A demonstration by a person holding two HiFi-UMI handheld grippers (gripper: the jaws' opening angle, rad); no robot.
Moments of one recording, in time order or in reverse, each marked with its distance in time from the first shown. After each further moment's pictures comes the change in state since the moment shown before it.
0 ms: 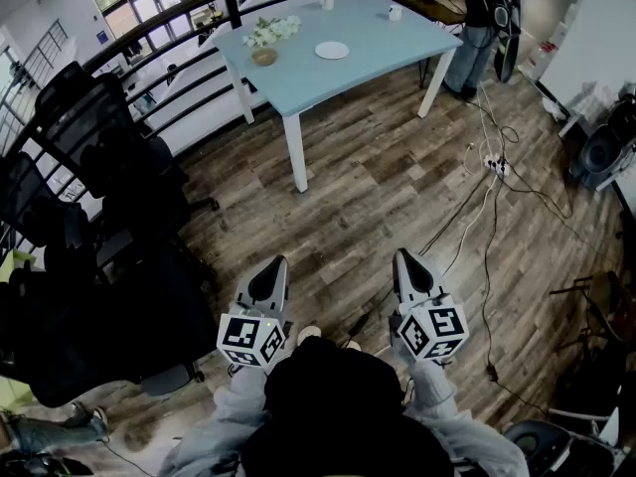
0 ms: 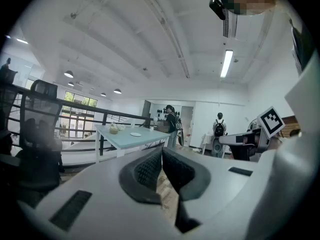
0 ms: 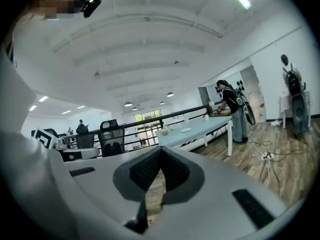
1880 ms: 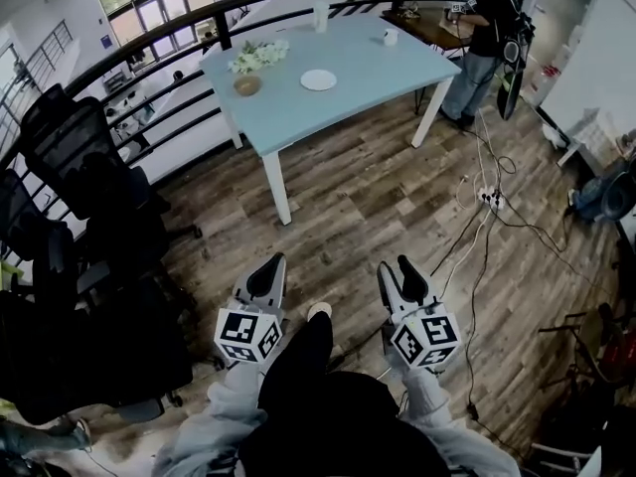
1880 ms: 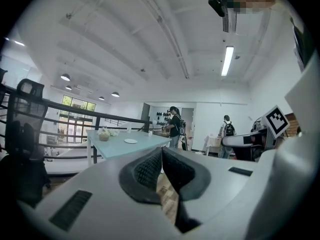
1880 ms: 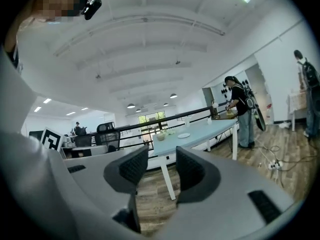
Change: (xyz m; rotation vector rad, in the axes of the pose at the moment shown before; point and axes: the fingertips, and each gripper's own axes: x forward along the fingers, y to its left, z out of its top) left arm 0.168 -0.014 0.014 0.031 -0.037 -0.009; right arm 0.089 -0.112 0.044 -0.011 -0.023 0.051
